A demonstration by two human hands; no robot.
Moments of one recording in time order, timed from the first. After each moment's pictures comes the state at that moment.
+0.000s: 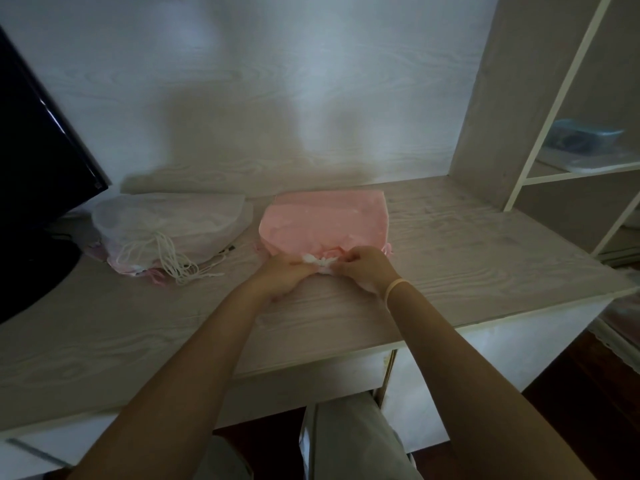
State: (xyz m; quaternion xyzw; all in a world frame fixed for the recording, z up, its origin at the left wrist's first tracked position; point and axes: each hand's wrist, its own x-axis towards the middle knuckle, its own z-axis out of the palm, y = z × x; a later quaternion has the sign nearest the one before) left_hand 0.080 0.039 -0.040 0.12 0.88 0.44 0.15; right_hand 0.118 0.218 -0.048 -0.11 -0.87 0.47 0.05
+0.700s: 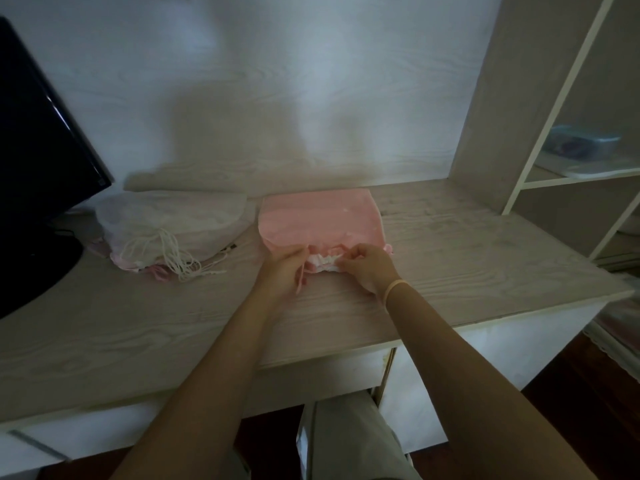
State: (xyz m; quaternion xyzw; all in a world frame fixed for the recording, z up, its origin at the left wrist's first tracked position) left_hand 0.093 0.050 -0.052 0.07 0.67 0.74 0.09; right_hand 0.112 0.218 -0.059 -0.15 -0.84 0.52 0.10
